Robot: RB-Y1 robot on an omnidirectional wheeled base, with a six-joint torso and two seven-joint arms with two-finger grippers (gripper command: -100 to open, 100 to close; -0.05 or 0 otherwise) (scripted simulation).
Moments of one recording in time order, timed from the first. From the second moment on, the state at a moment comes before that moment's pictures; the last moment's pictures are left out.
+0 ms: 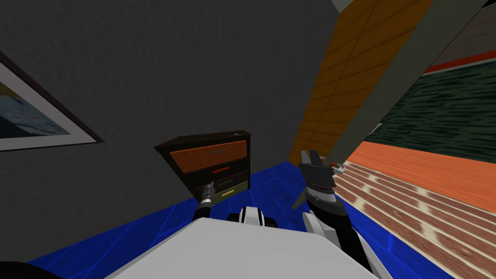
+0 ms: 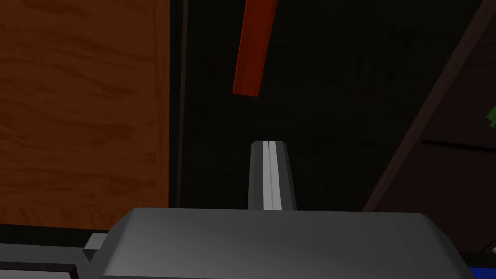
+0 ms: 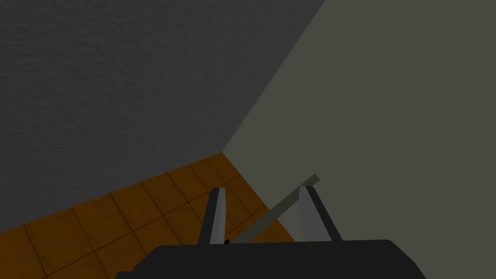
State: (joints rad) left arm 0.36 -0.04 0.21 -1.38 0.12 -0.44 0.13; right arm 0.51 -0.05 0.00 -2.32 0.11 -0.64 -0.06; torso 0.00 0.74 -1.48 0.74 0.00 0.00
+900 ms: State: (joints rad) left arm 0.36 0.12 0.21 -1.38 0.12 -0.42 0.13; right arm 0.52 -0.05 0.00 -2.32 0.11 -0.64 -0.06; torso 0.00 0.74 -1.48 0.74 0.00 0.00
